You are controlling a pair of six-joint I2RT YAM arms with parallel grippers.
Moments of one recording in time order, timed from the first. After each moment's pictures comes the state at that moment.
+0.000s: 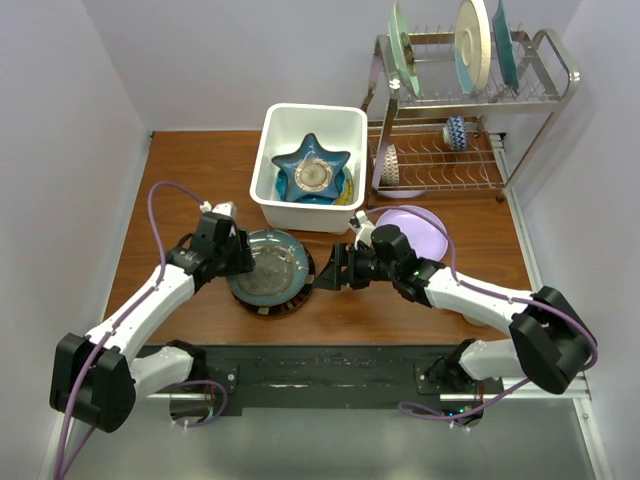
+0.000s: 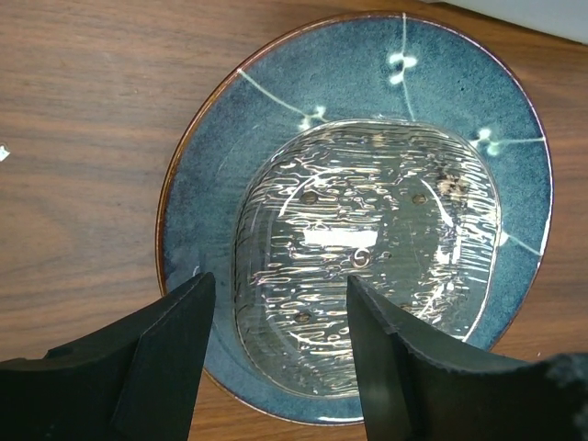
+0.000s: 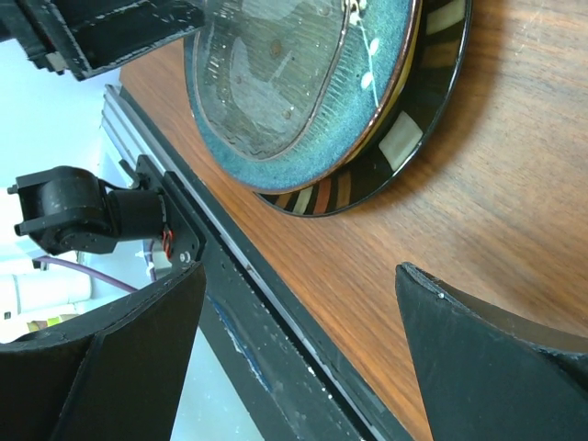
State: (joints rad) left arm -0.34 1.10 0.70 -0.51 -0.08 -0.47; right arm 0.73 1.31 0.64 0.12 -0.40 0.73
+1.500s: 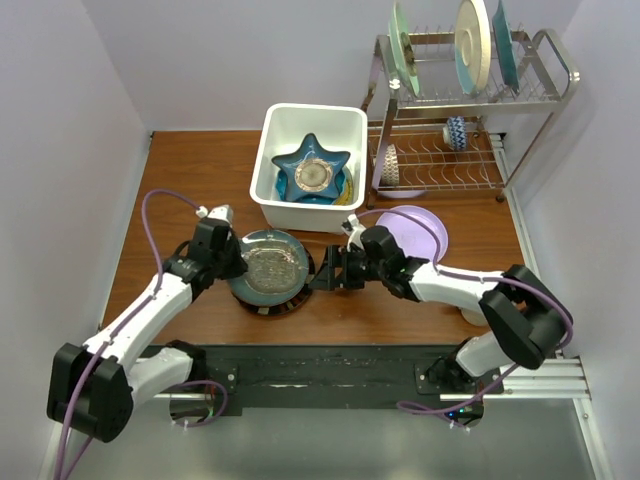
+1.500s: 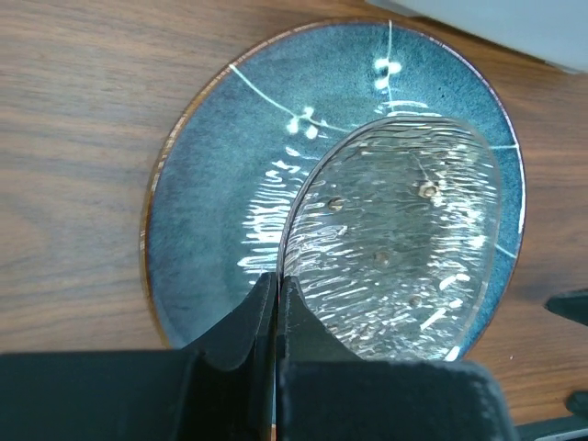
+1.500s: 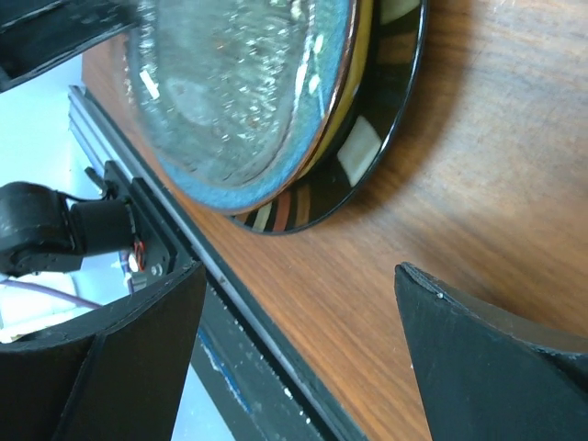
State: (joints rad) left arm -0.34 1.05 0.64 -0.43 -0.06 -0.52; right arm 0.73 1.47 0.65 0.20 -0.39 0.74
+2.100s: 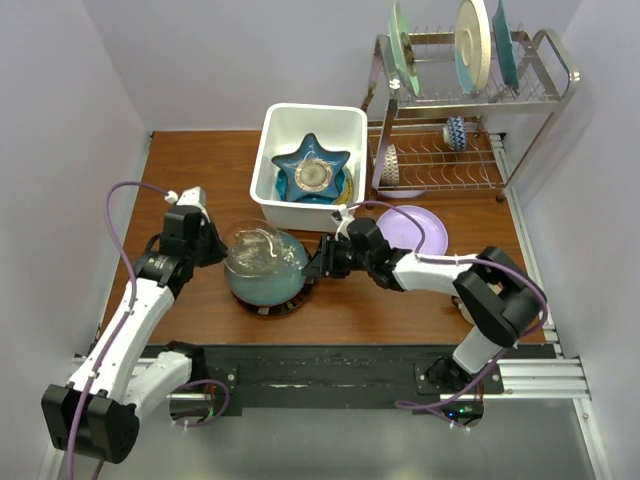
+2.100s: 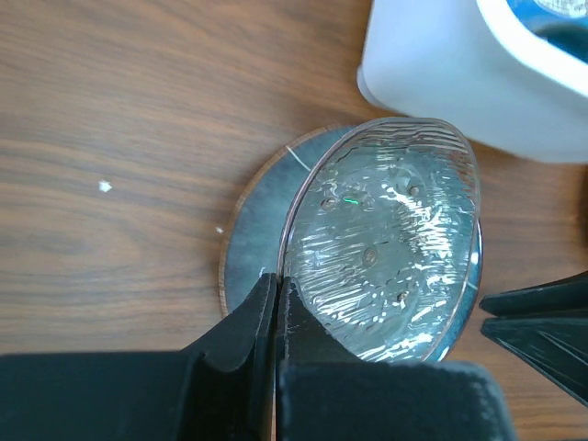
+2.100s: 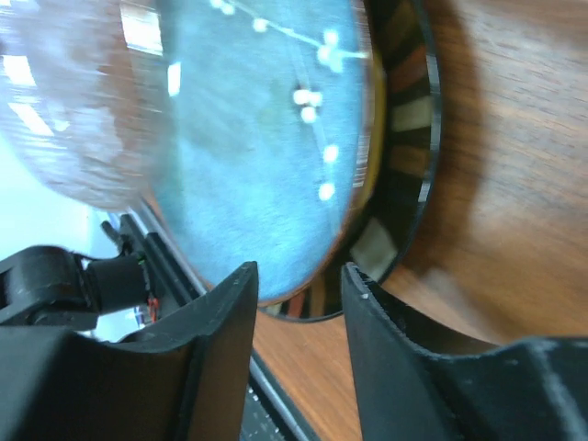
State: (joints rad) left arm -0.21 0.93 0.79 -0.60 -0.06 -0.47; right arm 0.74 1.63 0.76 0.31 -0.35 0.80
